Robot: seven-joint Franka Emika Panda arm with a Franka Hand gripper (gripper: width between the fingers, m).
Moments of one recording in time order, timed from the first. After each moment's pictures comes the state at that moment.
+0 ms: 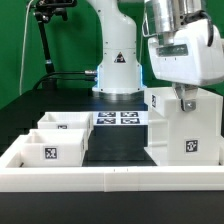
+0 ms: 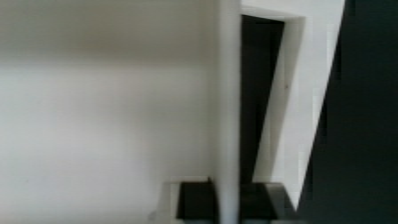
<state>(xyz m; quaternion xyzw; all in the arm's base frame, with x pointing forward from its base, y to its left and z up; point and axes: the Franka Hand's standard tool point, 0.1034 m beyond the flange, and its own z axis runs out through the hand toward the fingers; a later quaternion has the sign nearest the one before) 0.600 0.077 0.103 -0.77 0.64 0.00 0.09</state>
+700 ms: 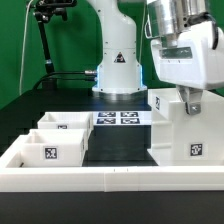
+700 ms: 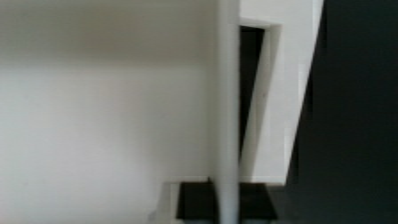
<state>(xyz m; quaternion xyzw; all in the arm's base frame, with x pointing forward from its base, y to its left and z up) 0.617 0.085 0.102 -0.76 0.65 0.01 0.09</state>
